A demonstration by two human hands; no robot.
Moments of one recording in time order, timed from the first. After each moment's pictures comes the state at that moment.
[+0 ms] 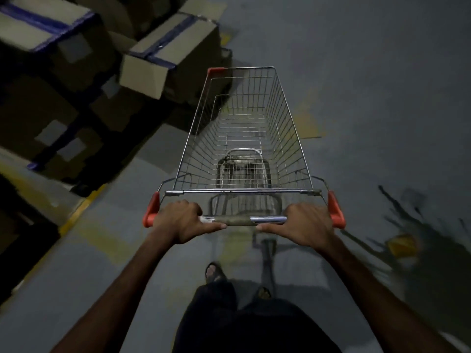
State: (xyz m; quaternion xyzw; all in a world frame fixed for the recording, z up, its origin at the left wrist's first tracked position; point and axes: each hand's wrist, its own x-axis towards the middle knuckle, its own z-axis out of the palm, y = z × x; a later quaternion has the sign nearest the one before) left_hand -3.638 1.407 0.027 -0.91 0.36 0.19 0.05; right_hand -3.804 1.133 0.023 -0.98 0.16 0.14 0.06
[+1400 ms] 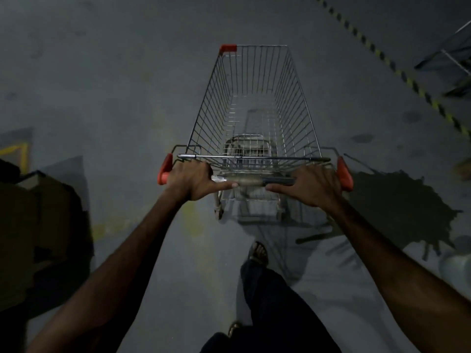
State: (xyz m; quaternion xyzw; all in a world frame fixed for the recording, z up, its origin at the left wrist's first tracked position) left_hand -3.415 0.691 0.028 -0.68 0.72 0.07 0.12; right_hand -3.728 0.648 0.008 -0.80 0.59 0.01 0.10
